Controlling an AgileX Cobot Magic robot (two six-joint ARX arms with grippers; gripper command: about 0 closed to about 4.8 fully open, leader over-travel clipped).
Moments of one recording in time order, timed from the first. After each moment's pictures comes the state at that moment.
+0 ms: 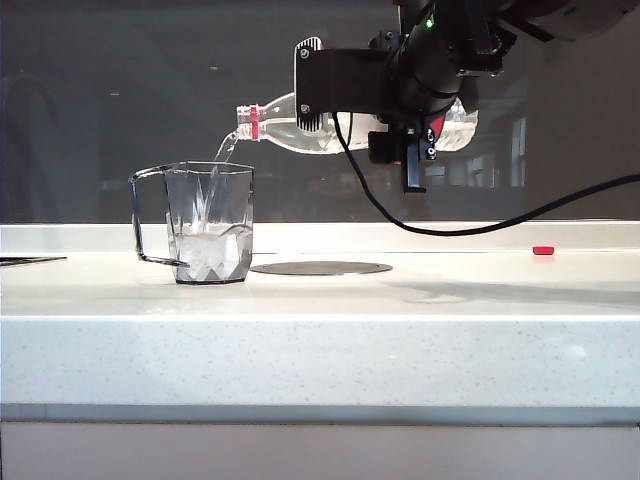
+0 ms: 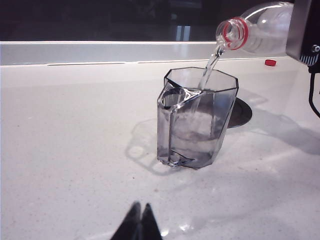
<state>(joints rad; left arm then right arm) -0.41 0.00 0.01 -0.02 -0.03 -0.04 0.63 1.63 0.92 0.64 0.48 -1.52</state>
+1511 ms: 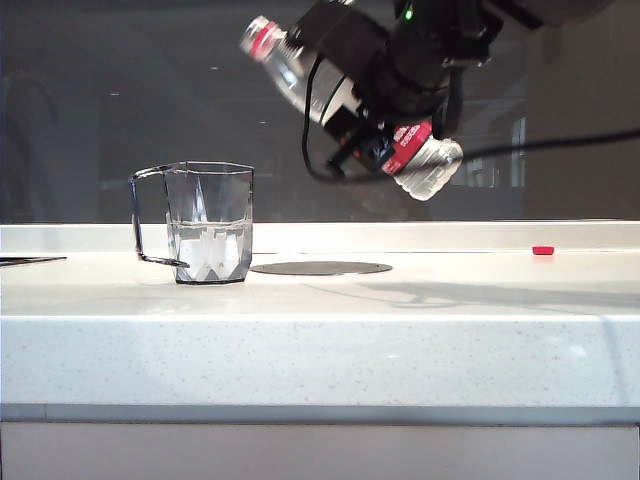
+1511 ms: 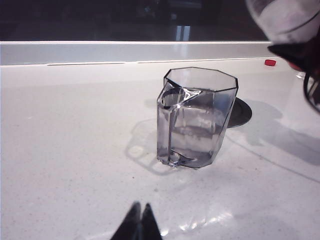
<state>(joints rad) -0.41 0.00 0.01 -0.02 -0.03 -0.04 0.70 1.62 0.92 0.56 0.57 -0.75</state>
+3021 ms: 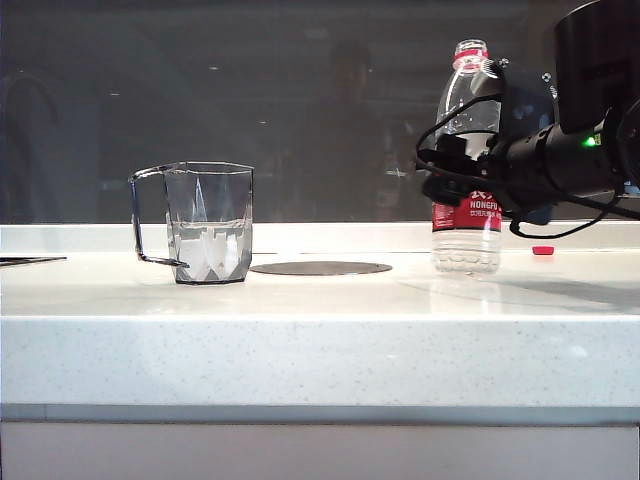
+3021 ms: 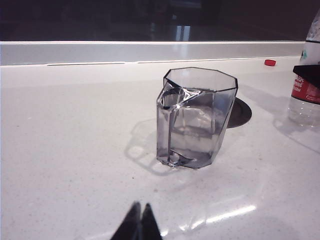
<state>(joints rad) -0.41 0.00 0.01 -0.02 -0.03 -0.04 0.36 1.70 0.59 1.08 0.07 0.15</state>
